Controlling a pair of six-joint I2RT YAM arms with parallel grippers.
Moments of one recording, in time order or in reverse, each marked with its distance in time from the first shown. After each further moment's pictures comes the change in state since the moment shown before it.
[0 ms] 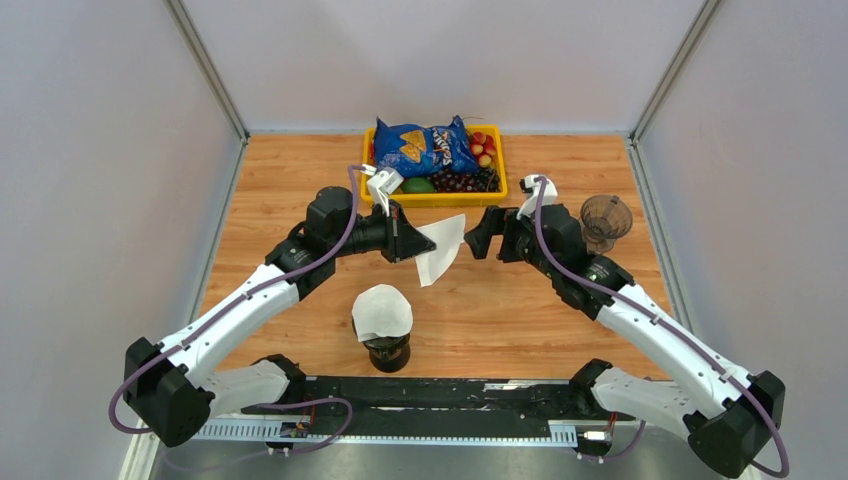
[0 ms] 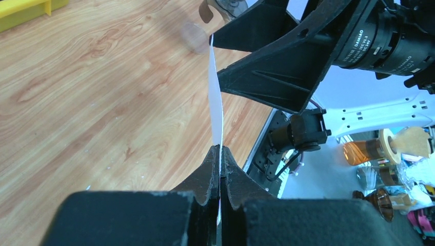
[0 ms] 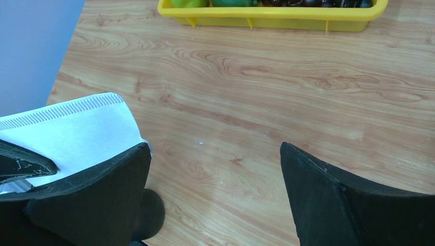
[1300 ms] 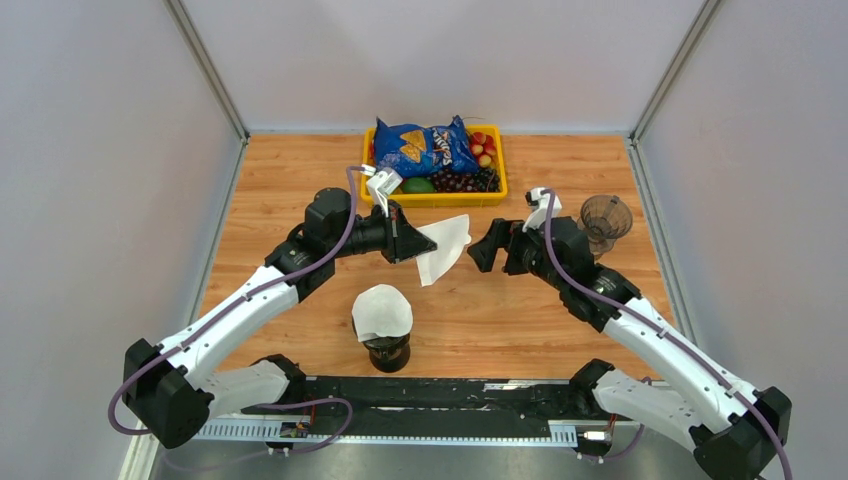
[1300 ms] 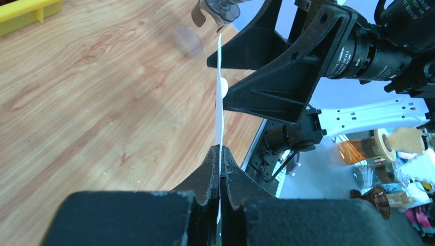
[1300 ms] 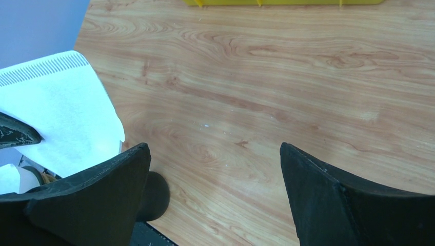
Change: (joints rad) left arm 0.000 -0.009 -0.015 0.037 0.025 -0.008; right arm -0.017 -0.088 -0.095 0.001 -0.069 0.027
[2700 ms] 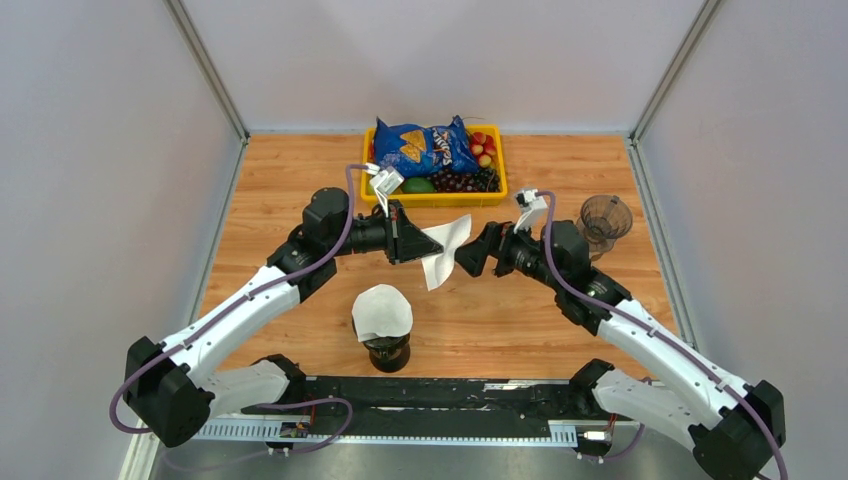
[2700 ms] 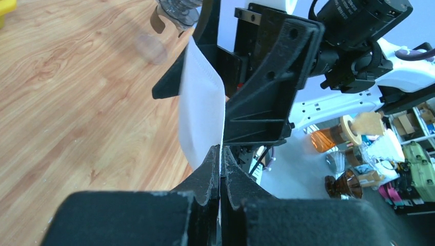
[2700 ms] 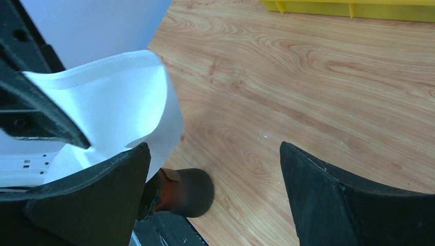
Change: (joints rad) left arm 0.000 0.007 -0.011 0.117 0.119 -0.063; right arm 0.000 0.043 -0.075 0.262 -0.239 0.060
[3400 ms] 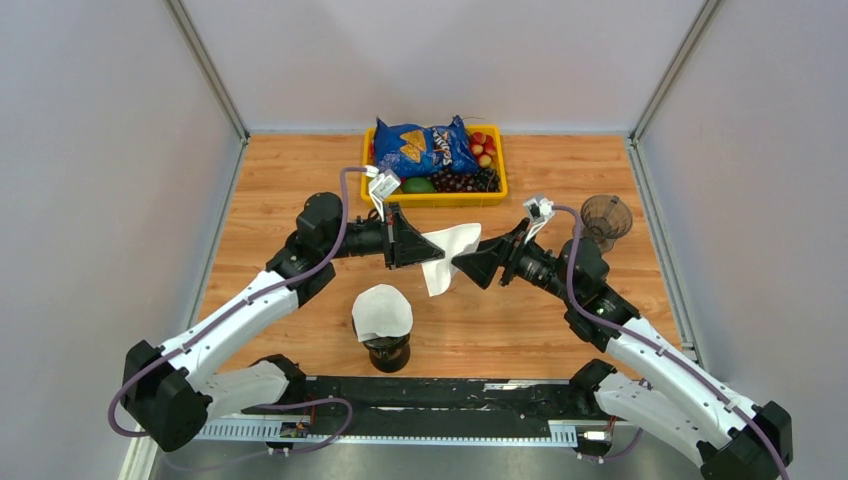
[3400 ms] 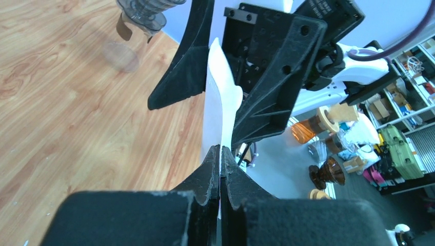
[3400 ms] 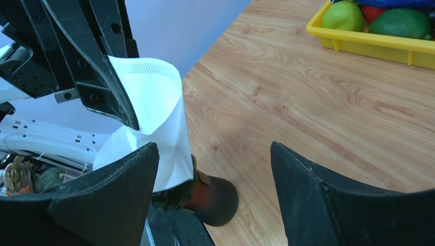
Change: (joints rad) left arm 0.000 -0.016 -0.043 0.120 0.093 -0.051; right arm 0.000 -0.144 -0.117 0.220 -0.135 0.007
